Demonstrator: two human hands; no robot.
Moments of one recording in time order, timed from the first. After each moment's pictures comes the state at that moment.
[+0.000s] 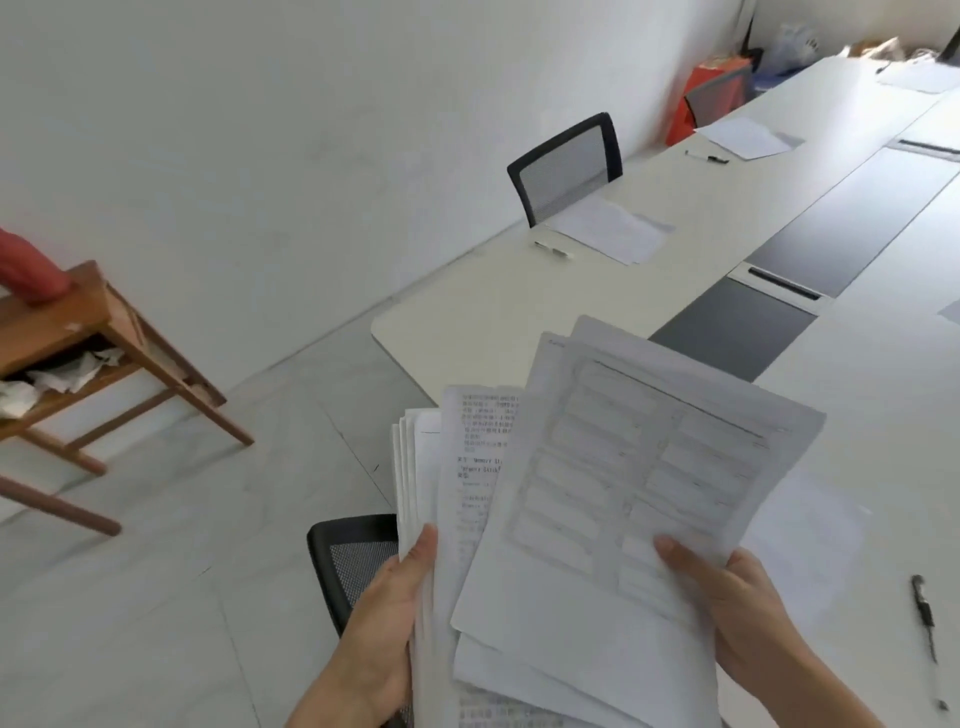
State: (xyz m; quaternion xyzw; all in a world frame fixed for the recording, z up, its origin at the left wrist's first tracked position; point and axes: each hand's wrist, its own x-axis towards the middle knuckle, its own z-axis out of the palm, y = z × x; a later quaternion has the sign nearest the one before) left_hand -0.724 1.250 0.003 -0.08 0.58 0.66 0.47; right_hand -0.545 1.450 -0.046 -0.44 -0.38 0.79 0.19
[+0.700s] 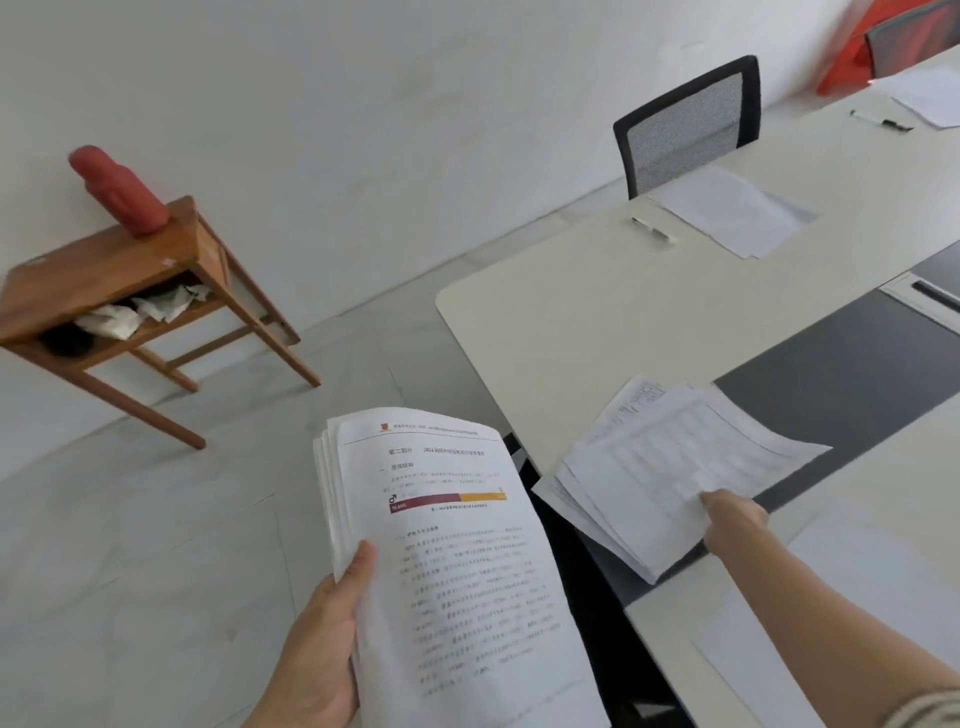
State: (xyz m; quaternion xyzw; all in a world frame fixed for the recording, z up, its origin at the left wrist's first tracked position) left_hand -0.778 1.239 0.006 -0.22 0.59 0.70 0.33; right_hand -0.698 1.594 -0.177 -0.70 -0.58 0.42 -0.03
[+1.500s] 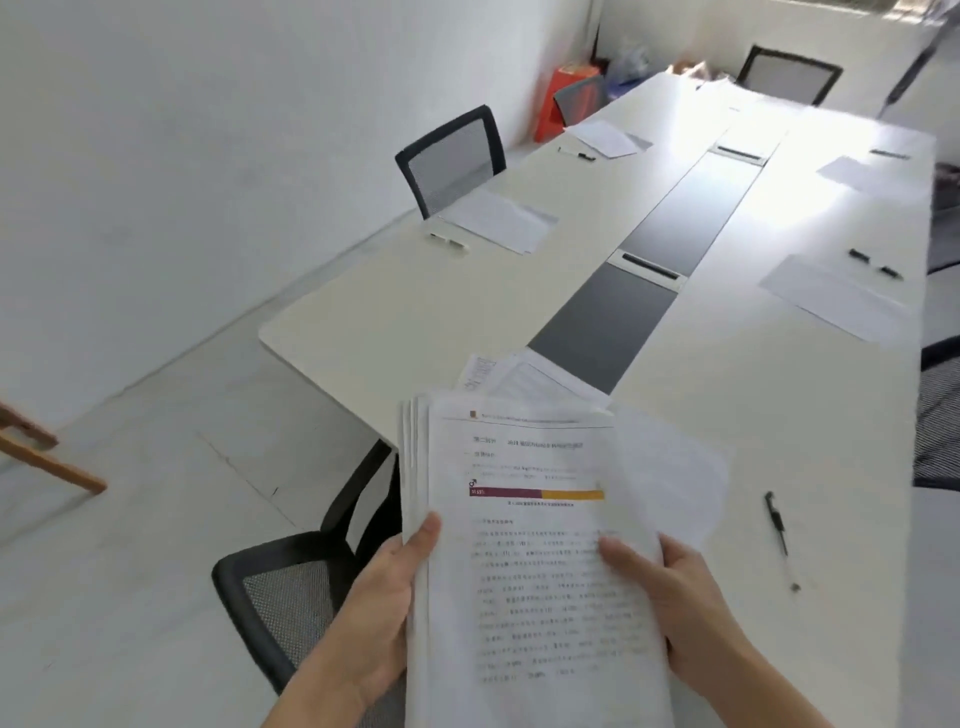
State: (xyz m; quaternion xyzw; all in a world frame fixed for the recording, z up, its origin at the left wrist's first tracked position) left_hand -0.736 1.267 -0.004 0.02 0.50 0.62 0.61; right_hand -0.529 1.396 -0.022 -0.51 -0.40 0.73 0.20
